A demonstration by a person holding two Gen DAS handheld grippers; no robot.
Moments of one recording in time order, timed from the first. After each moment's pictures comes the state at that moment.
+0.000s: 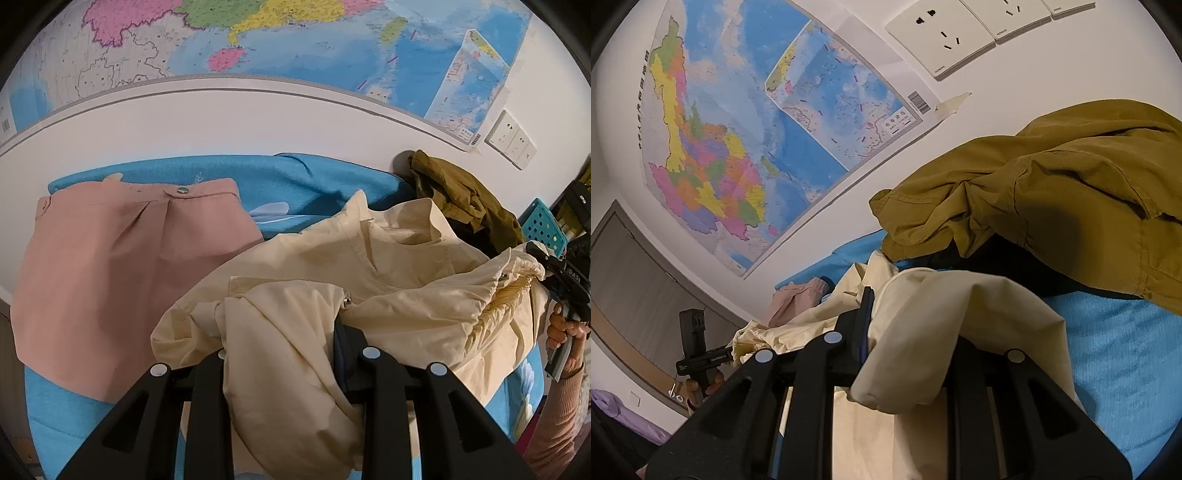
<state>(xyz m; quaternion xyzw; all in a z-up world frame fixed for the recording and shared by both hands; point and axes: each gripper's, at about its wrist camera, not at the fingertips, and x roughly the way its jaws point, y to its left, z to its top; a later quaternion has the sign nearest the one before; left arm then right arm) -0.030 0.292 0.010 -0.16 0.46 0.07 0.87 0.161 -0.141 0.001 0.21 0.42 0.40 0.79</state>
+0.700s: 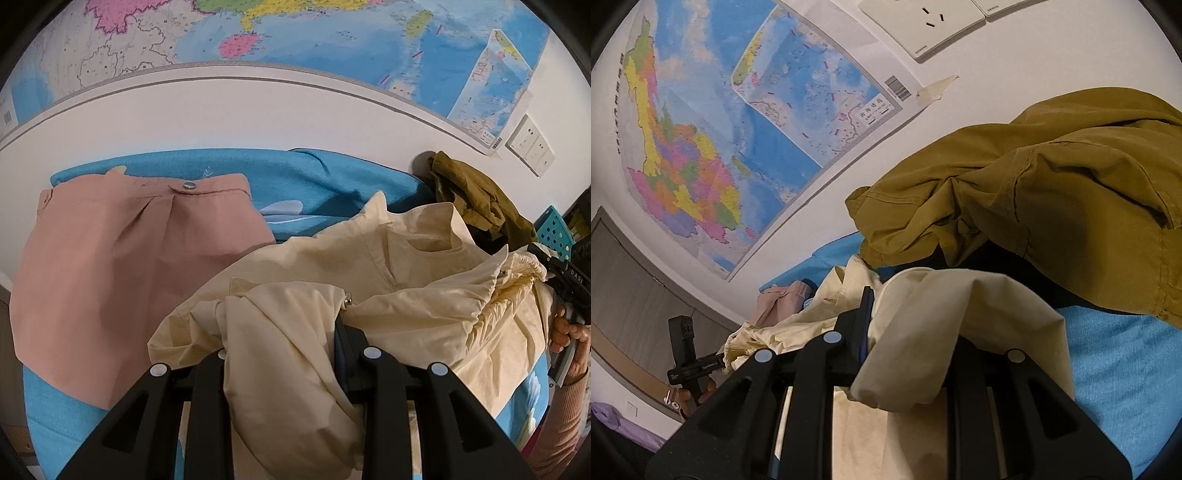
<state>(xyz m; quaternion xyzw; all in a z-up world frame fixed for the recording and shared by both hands) -0.015 0.298 -0.003 -0.17 0.47 0.10 0.86 0.185 -0.124 -0.014 0.20 0.45 0.38 0.79</state>
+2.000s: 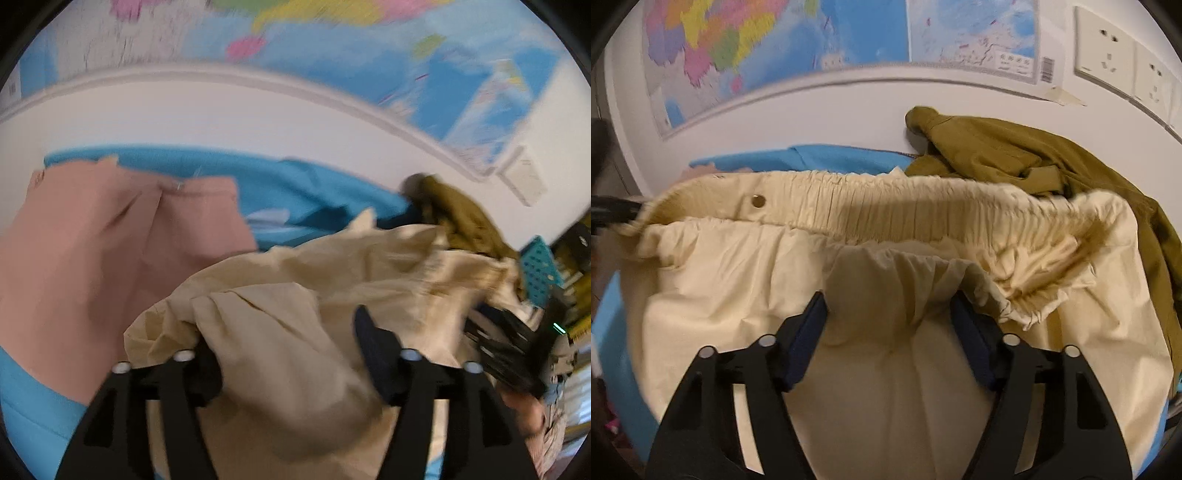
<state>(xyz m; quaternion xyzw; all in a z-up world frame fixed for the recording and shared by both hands) -0.026 0.295 0.006 -0.22 0.43 0.08 0.87 0.115 0.010 -0.050 -0.13 0.40 0.33 0.84</state>
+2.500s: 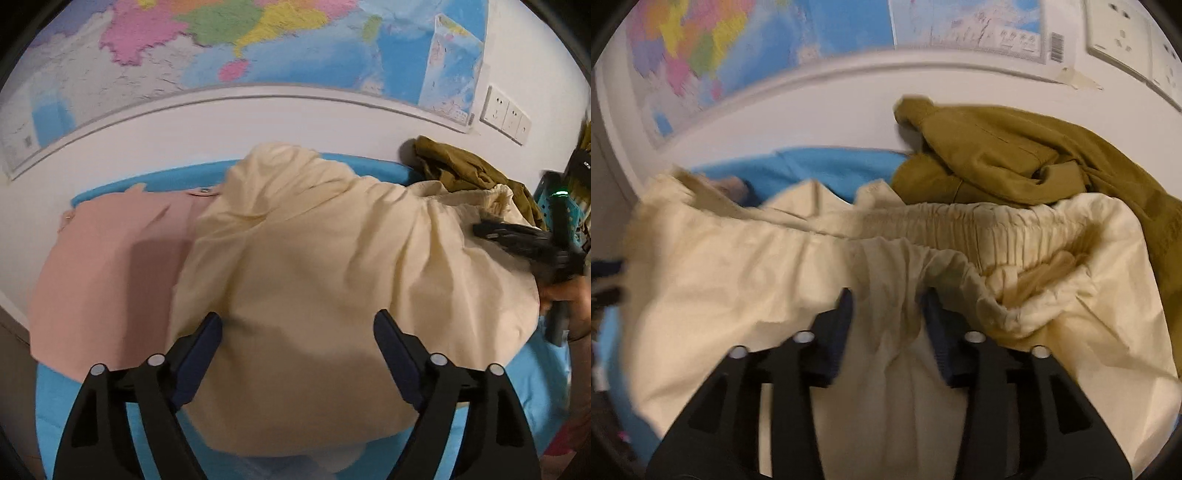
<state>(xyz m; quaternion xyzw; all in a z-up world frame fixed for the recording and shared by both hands) -0.083 0.279 -0.018 -0.09 0.40 0.11 0.91 0.128 -0.010 -0.036 -0.07 0.40 0.38 0.83</state>
